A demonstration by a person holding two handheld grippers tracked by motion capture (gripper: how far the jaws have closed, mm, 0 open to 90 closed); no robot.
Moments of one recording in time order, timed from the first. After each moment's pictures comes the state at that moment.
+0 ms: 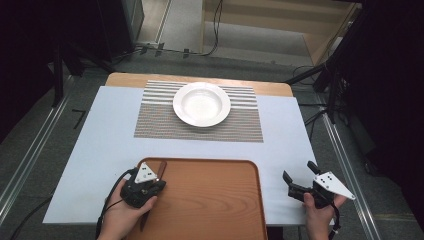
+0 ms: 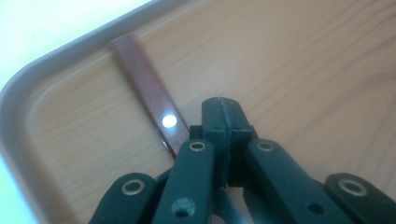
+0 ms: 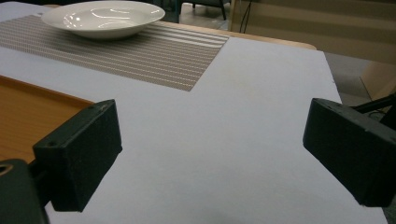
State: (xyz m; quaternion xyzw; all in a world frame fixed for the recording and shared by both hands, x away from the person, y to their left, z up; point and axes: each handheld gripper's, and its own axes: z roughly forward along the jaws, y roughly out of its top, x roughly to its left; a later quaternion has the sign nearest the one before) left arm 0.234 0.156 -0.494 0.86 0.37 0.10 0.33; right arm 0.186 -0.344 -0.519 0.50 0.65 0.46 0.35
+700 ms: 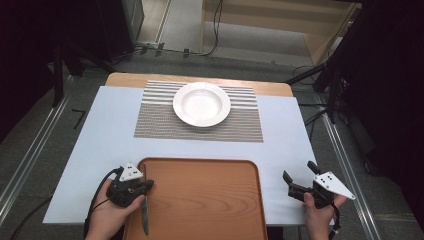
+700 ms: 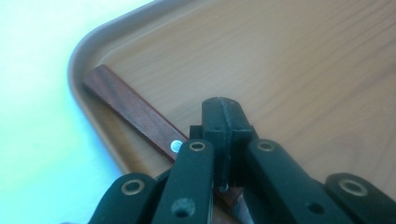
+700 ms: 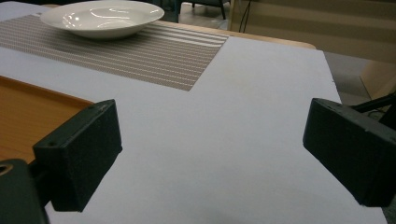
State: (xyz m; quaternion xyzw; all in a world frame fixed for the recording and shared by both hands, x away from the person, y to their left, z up) left arm 0.237 0.188 -0.492 0.86 0.39 0.10 0.33; right arm 0.186 -0.344 -0.519 0.50 0.65 0.46 0.35
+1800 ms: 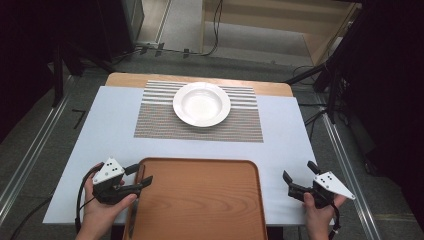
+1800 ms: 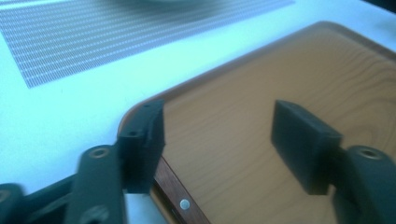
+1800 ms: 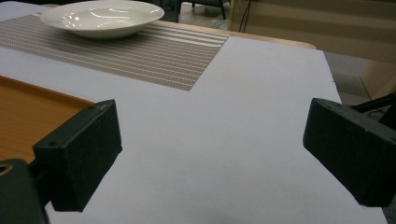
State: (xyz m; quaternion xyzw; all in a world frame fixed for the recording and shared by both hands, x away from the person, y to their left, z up) left arm 0.233 0.213 -0.469 0.80 0.37 0.14 0.46; right arm 0.187 -0.344 -0.519 0.50 0.65 0.46 0.35
